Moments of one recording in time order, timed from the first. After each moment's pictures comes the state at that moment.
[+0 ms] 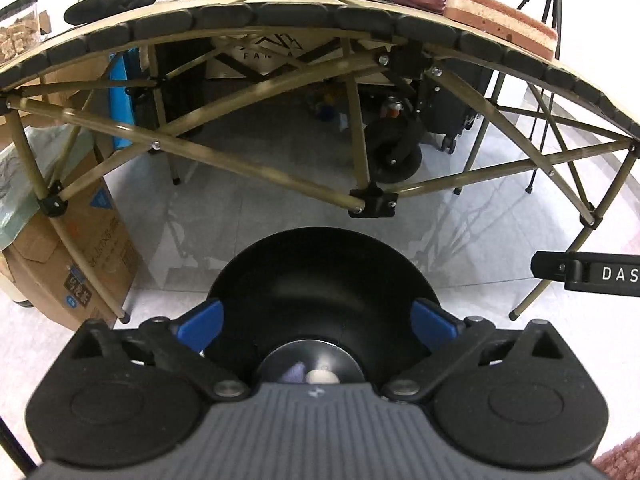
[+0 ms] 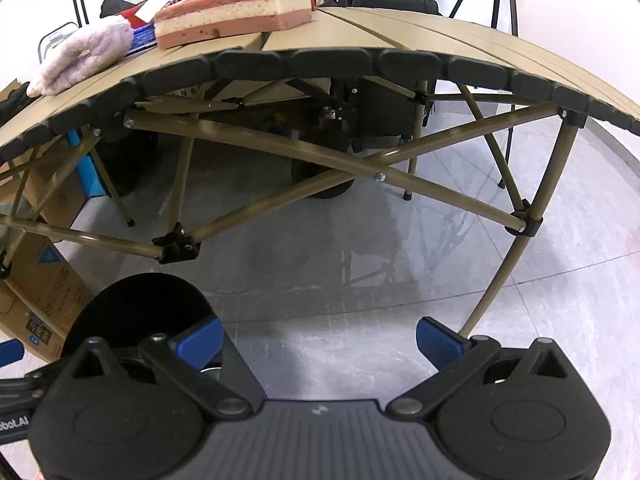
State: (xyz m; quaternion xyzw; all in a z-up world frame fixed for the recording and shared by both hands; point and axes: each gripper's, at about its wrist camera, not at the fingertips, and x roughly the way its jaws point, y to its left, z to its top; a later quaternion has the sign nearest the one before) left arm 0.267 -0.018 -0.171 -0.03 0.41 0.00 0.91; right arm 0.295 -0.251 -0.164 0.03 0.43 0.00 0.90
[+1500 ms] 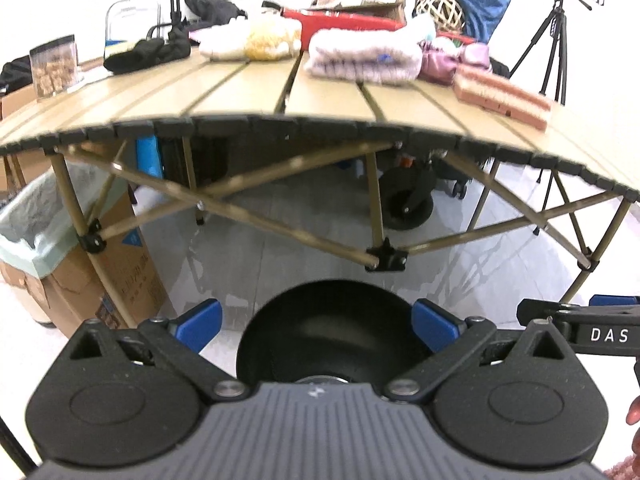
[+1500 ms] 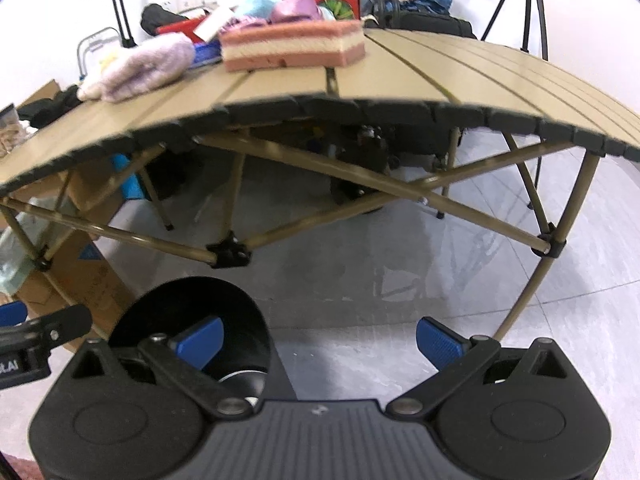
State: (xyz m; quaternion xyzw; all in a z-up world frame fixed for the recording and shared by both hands) left arm 0.244 -0.008 -0.122 -0.04 0.35 0.02 0.94; right arm 0.276 -0.238 -0.139 0.03 0.40 0.06 0.91
